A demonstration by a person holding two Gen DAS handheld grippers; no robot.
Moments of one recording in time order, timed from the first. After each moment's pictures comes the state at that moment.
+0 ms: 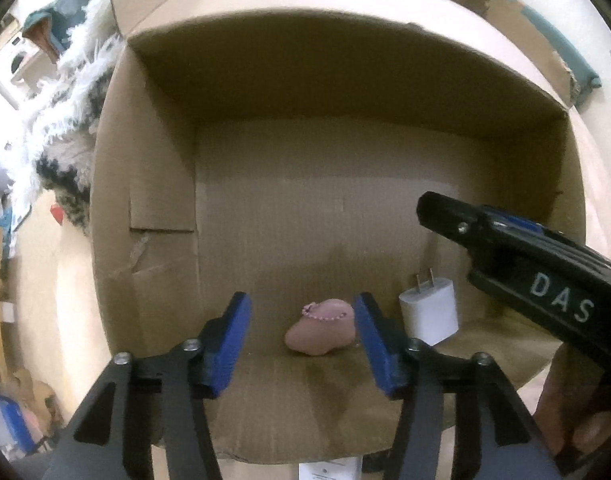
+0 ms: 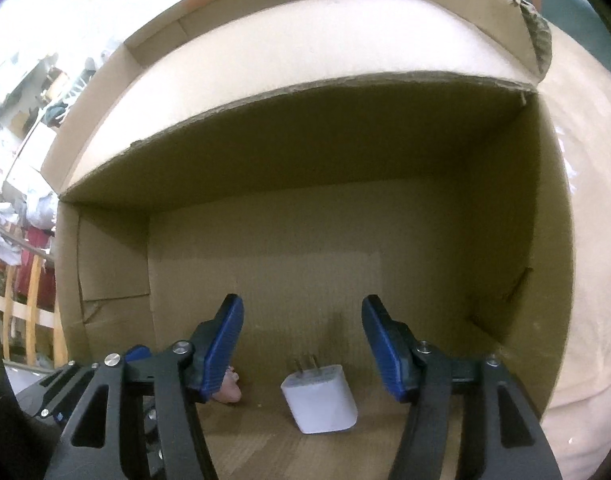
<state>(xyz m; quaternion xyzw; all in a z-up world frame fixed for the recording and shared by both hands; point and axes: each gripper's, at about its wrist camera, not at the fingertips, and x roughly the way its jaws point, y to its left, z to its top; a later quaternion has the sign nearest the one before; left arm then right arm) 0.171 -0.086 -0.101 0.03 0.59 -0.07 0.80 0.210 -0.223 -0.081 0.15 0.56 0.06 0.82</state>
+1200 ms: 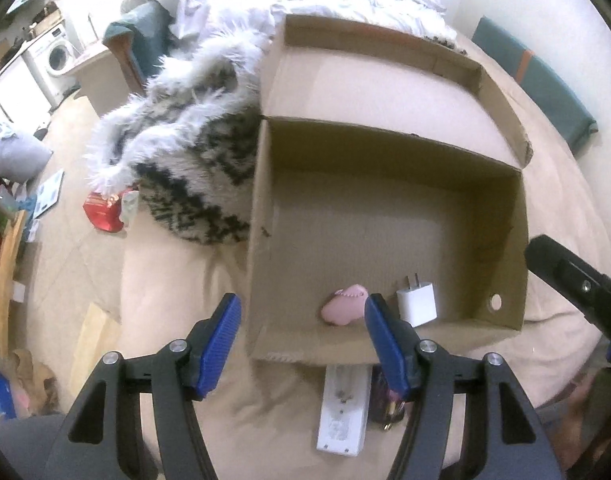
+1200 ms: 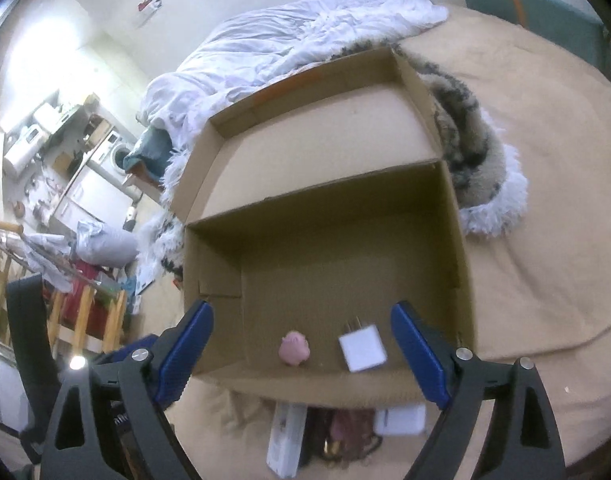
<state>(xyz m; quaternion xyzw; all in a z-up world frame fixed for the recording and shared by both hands) 0.110 -0.048 0.004 -0.01 0.54 -0.03 0.84 0.106 -0.253 0.019 0.21 0.47 0.10 0.85</state>
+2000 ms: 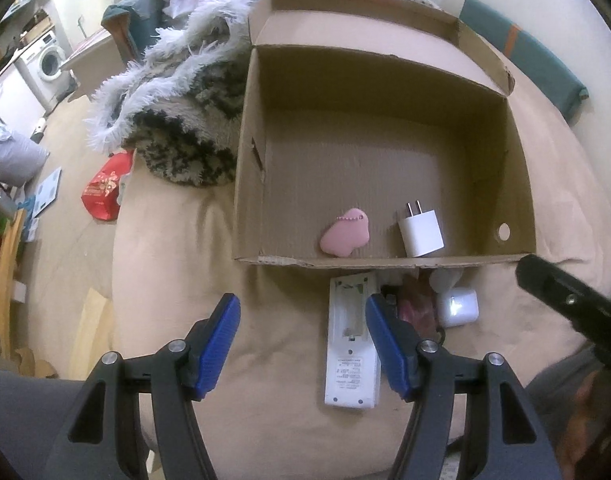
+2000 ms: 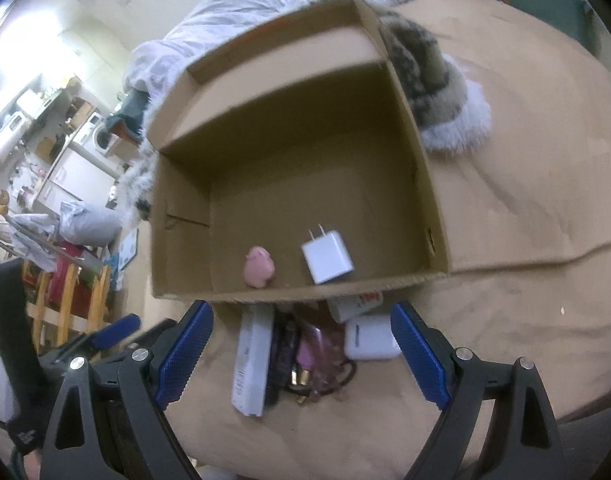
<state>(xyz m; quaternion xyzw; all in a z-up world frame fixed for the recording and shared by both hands) 0.049 -0.058 -0.033 0.01 0.55 -0.05 0.84 0.044 -0.255 -0.029 0.20 0.51 0.07 0.83</state>
